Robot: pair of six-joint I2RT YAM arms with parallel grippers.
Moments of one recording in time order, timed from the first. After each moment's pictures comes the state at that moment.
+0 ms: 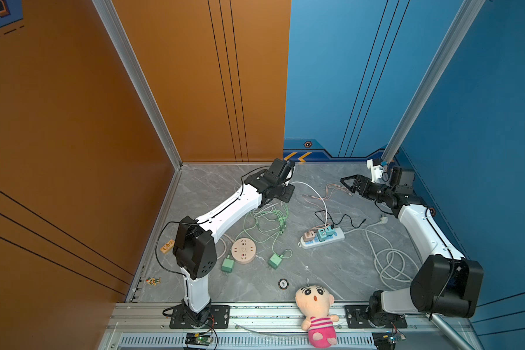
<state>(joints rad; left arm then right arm) -0.66 1.87 1.79 -0.70 -0.08 -0.11 -0.14 1.41 1.13 -0.31 -0.77 0.33</state>
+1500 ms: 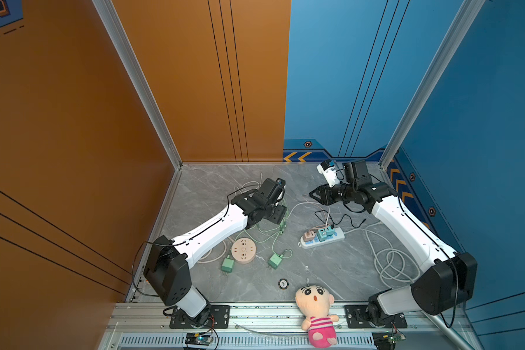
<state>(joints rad) -0.73 1.53 1.28 -0.69 -0.16 -0.18 0.34 1.46 1.36 -0.67 -0.45 0.05</state>
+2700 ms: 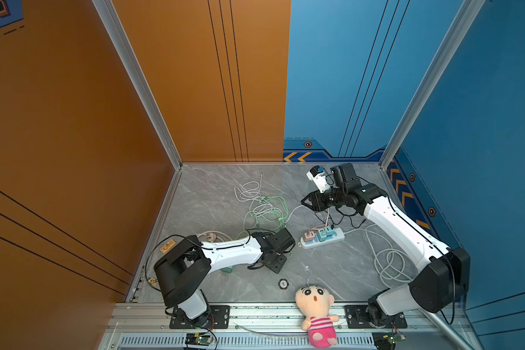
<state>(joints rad) -0.98 1.63 0.93 -0.60 -0.09 -0.38 0.42 1.48 1.36 -0.70 -0.42 0.05</state>
